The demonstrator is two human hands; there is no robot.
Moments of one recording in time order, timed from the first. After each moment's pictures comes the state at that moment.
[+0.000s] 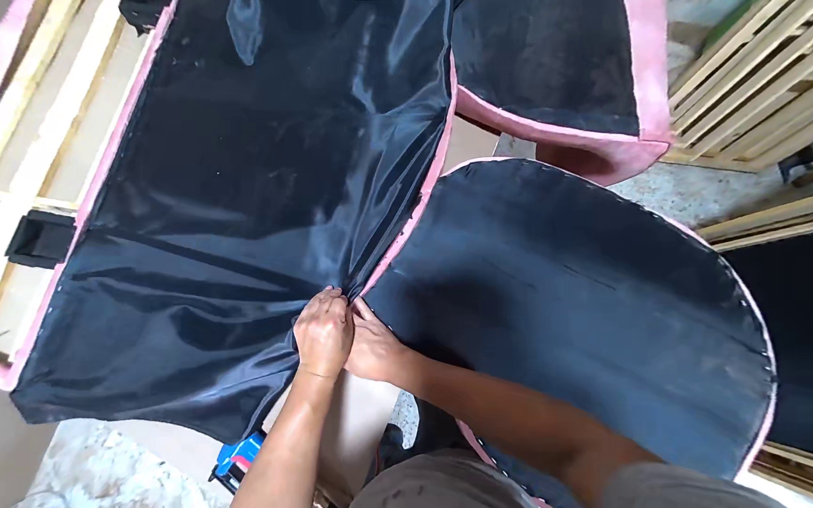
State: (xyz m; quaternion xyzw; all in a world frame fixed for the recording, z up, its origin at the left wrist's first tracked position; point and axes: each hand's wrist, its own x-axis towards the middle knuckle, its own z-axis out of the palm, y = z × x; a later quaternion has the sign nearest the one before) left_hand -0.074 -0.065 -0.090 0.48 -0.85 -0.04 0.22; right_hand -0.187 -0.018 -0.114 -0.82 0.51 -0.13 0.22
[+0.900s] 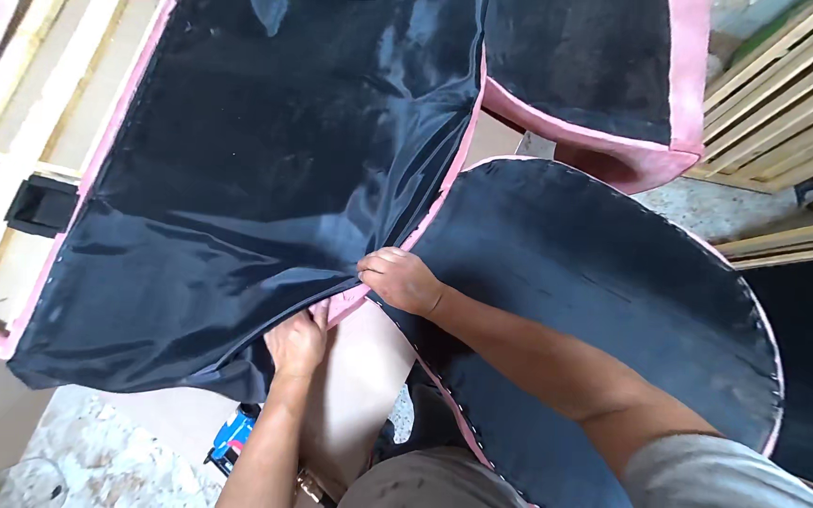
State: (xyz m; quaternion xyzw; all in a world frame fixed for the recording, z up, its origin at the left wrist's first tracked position) left_hand -0.025 -0.060 -0.105 0.69 -0.72 -0.07 0.03; right_hand -0.267 -0.095 -0.109 -0.87 0.40 -0.28 0.02
